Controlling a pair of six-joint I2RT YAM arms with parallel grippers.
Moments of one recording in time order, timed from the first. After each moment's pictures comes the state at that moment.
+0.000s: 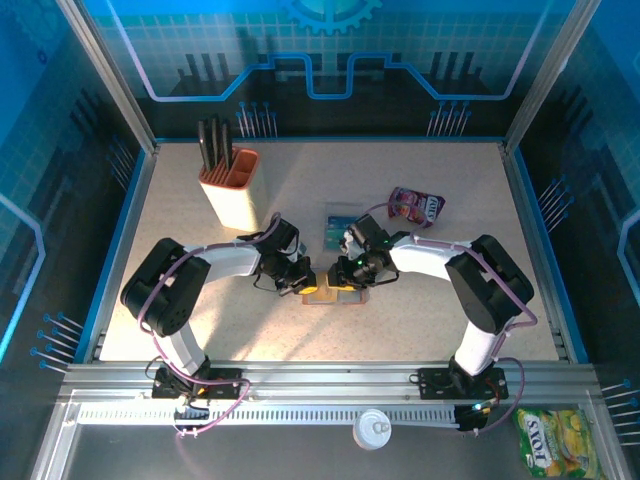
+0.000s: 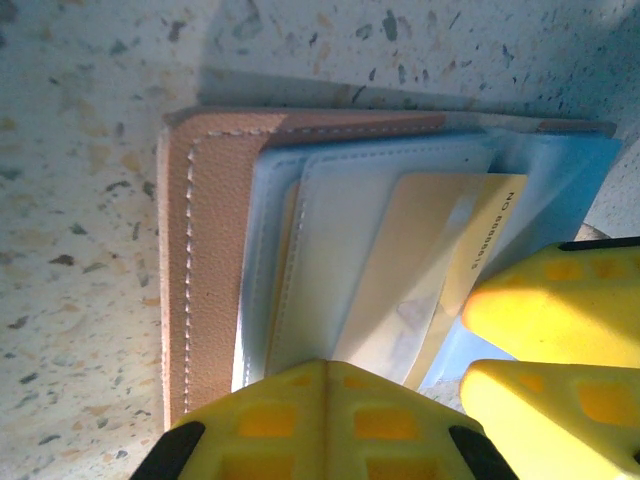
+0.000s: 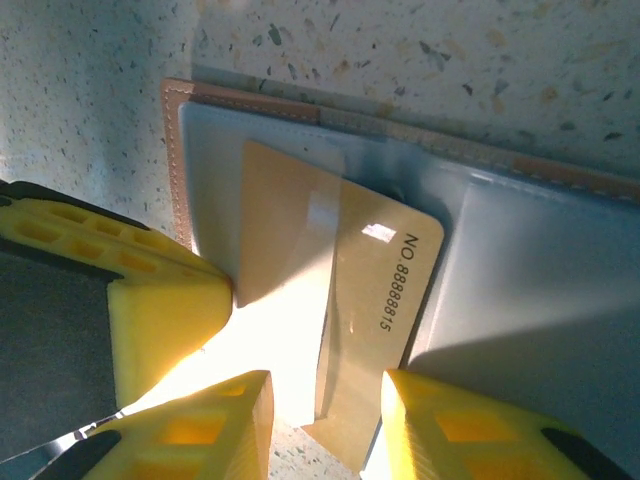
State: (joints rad) left arm -0.51 1.73 0.86 -0.31 0.58 -0.87; right arm 0.62 1.75 0.95 -0.35 -0.52 0.65
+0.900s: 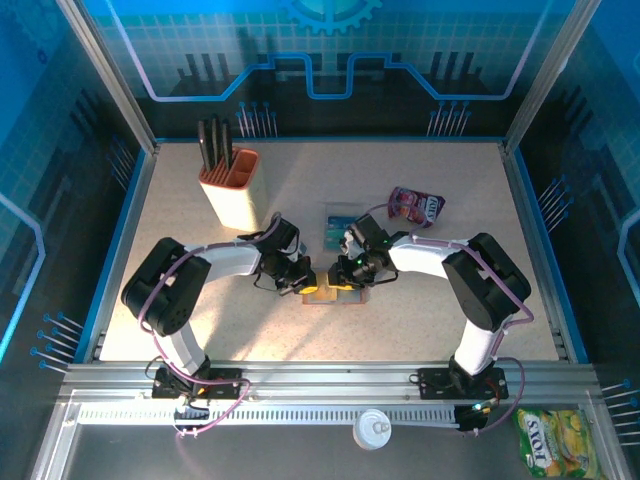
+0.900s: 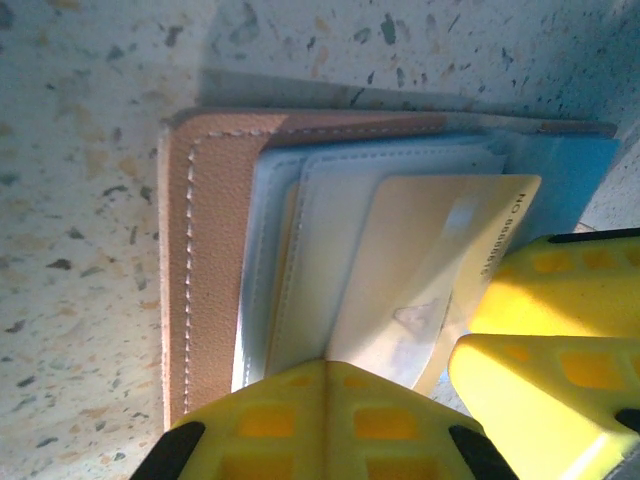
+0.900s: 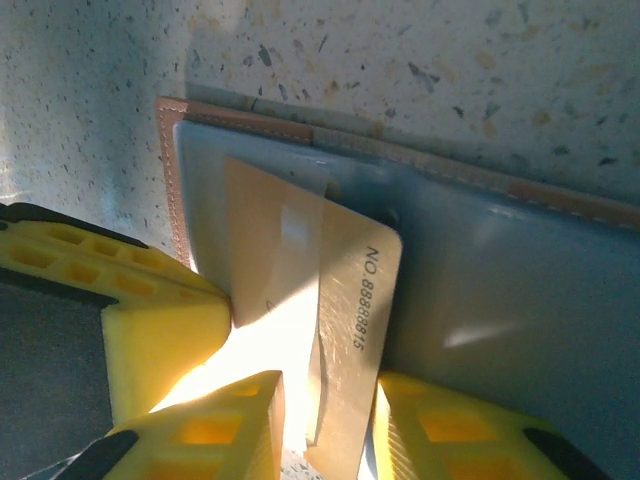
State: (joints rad) left arm -0.51 1.73 0.86 -0.32 0.58 -0.87; right arm 0.61 1.77 0.95 -0.32 -0.53 0.67
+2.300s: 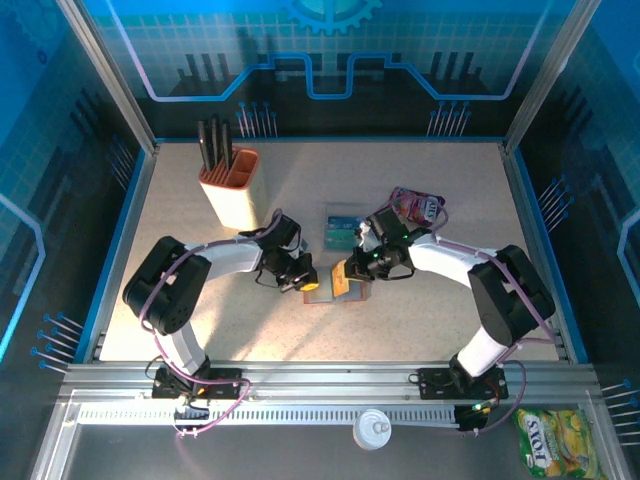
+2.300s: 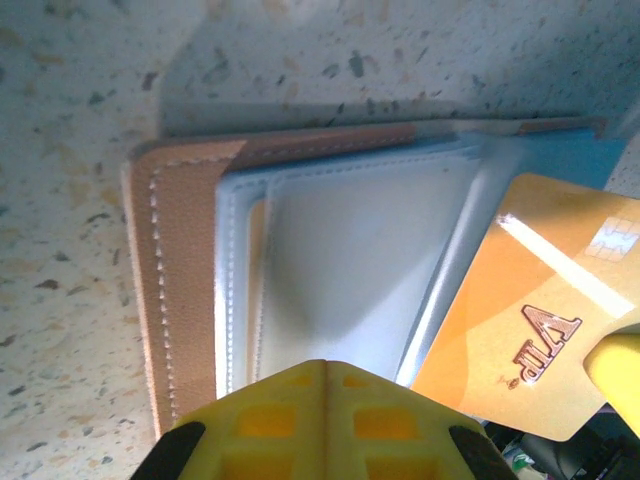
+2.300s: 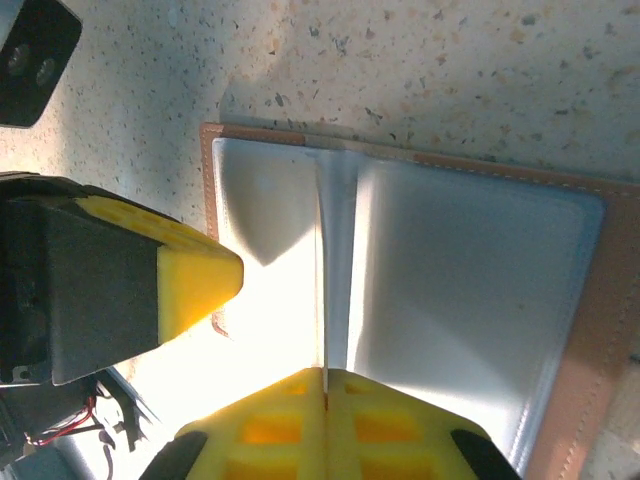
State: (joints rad) left arm -0.51 1.74 0.91 -0.35 0.57 -0.87; right arm 0.52 1.63 0.91 -0.40 -0.54 0.59
